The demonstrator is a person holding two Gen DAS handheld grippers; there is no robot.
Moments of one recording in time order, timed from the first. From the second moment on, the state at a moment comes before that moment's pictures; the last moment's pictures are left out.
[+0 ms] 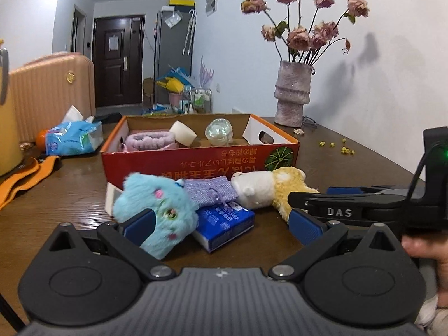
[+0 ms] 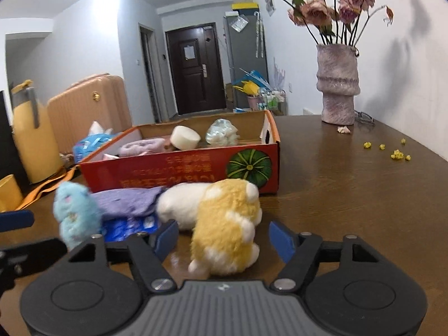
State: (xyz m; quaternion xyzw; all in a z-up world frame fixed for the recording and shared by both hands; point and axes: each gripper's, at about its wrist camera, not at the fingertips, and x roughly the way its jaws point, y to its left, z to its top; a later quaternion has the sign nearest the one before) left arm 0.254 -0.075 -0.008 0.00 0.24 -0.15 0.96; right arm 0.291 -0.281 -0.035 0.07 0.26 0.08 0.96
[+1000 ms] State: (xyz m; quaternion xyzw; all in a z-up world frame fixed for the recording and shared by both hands) left arm 0.308 -0.144 -0.042 -0.07 0.34 -0.25 0.90; right arm 0.224 -0.353 -0.044 0.13 0.26 0.13 0.95
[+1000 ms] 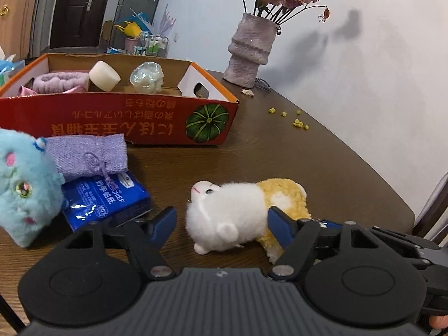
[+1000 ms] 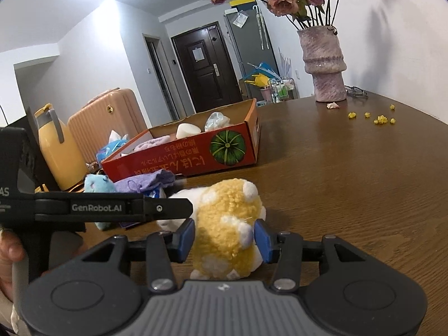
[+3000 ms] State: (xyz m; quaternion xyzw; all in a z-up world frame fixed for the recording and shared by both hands) left arm 0.400 -0.067 0.132 0.03 0.19 -0.07 0.98; right arm 0.387 -0.316 0.143 0.00 0.16 0.11 0.98
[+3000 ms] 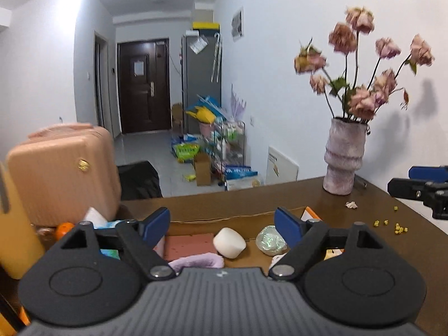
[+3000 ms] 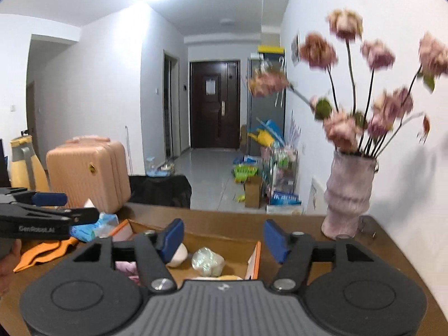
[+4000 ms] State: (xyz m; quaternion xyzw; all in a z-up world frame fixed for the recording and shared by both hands) left arm 0.107 0.025 0.019 0.03 0.14 -0.05 0.99; right arm 0.103 -0.246 0.026 -0.02 0.08 0.09 0.99
